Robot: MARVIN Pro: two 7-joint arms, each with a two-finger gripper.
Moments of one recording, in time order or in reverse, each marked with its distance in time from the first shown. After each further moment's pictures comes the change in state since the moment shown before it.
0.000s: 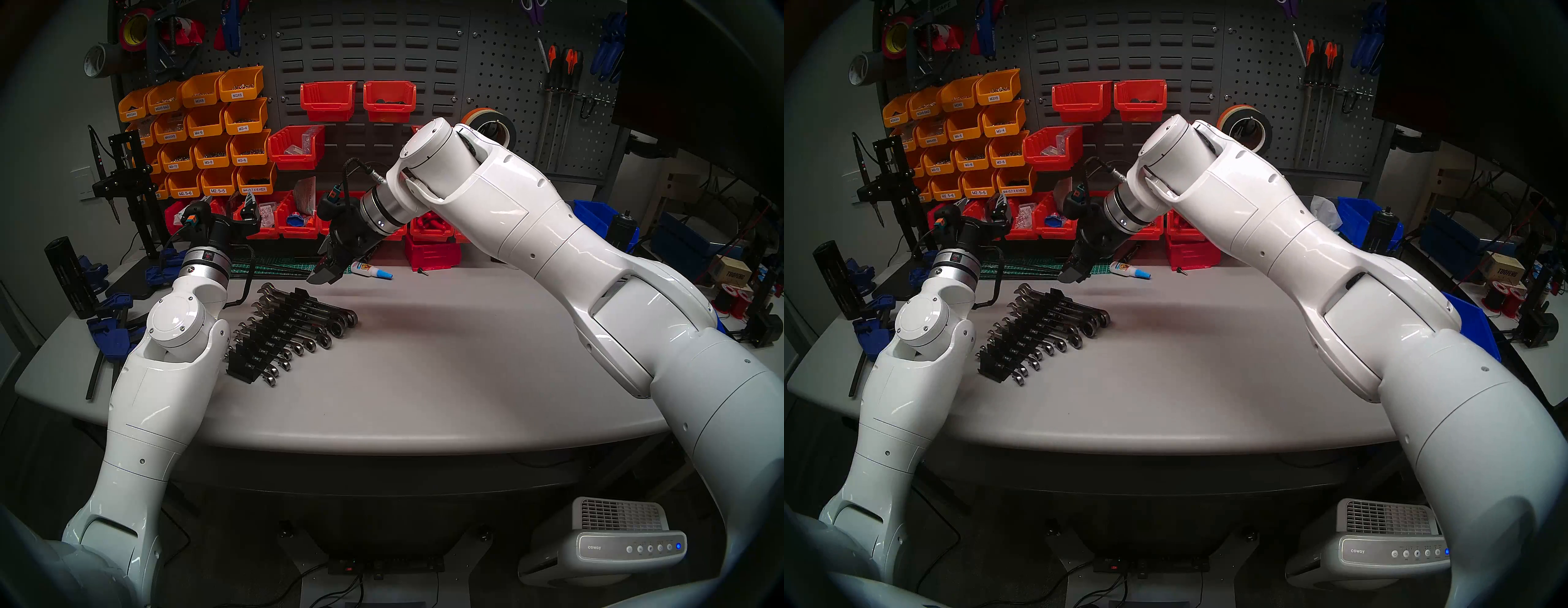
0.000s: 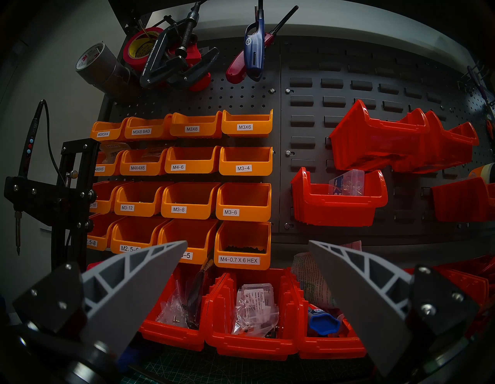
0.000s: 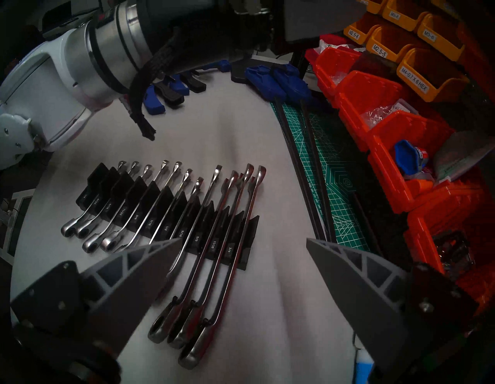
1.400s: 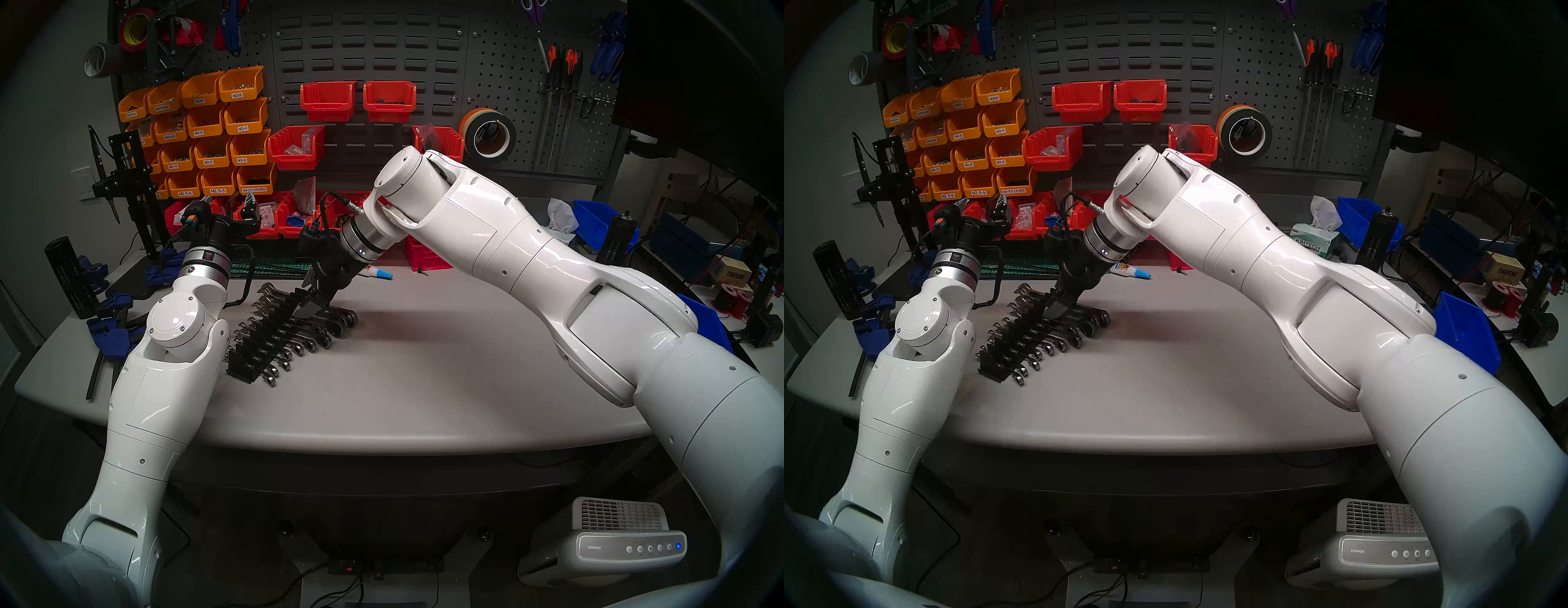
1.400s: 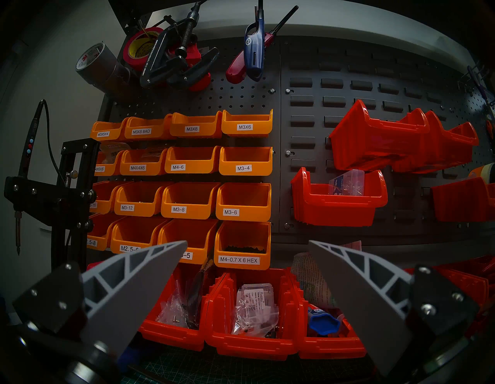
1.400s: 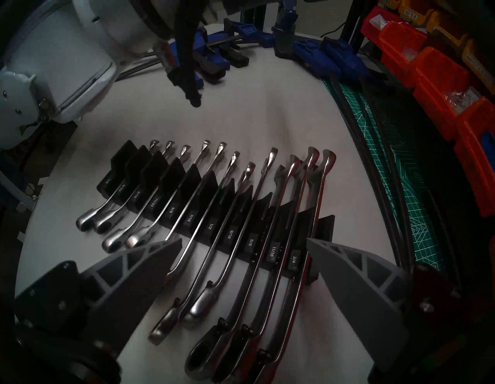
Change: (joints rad) left arm 0.000 0.000 0.000 0.000 0.000 0.000 0.000; right arm -0.018 -0.097 -0.076 0.088 -0.014 -0.051 0.081
